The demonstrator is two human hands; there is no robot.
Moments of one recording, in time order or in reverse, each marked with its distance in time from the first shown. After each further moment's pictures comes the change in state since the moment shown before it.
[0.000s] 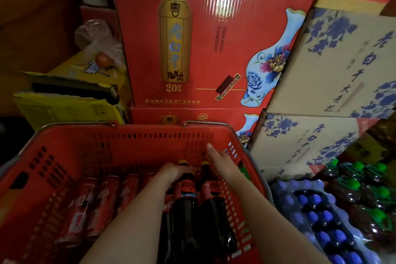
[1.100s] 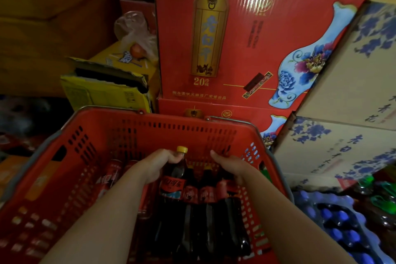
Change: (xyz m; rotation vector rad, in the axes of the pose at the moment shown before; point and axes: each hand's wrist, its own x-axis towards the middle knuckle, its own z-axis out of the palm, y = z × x) left_hand -0.037 -0.020 -0.078 -0.312 -0.074 0.044; right_hand 0.012 -0.005 0.017 -0.057 -0.244 0.194
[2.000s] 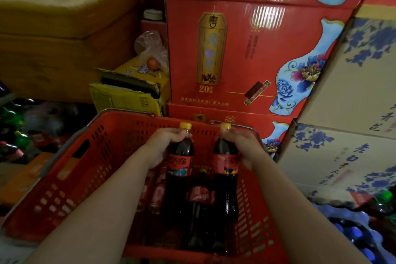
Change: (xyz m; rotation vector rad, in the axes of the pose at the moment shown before) left_hand -0.054 0.041 0.005 -0.107 0.128 0.334; right_hand -0.043 -0.052 -0.023 0.352 -0.061 -0.337
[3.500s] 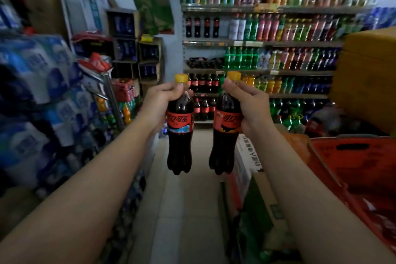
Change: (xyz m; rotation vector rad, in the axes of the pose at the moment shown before) left_hand -0.587 -0.034 -0.076 -0.152 1.550 0.525; right_hand -0.388 -0.018 0.317 0.168 -1.366 -0.092
